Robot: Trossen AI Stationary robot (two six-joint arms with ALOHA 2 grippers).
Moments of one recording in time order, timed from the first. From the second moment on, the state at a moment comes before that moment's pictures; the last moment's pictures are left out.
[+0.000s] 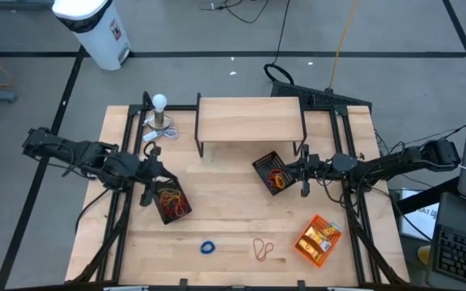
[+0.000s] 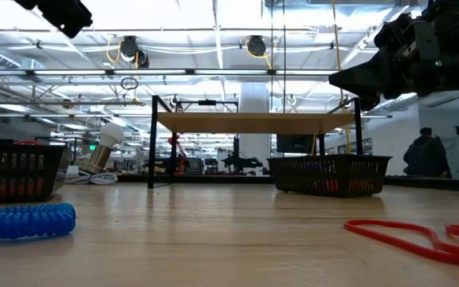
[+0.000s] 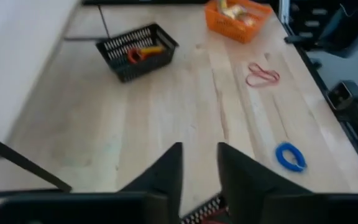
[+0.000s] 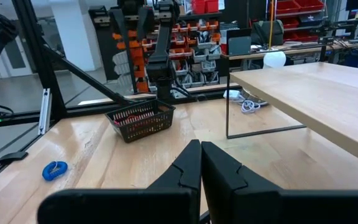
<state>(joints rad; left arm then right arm) -0.30 0.73 0.79 -0.64 -0.18 -0.16 0.00 0.94 0.06 0.91 0.07 0.11</state>
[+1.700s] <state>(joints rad) 0.15 0.14 0.26 -0.22 -0.01 -0.13 -0.16 0.44 0.02 0.70 -0.10 0.19</state>
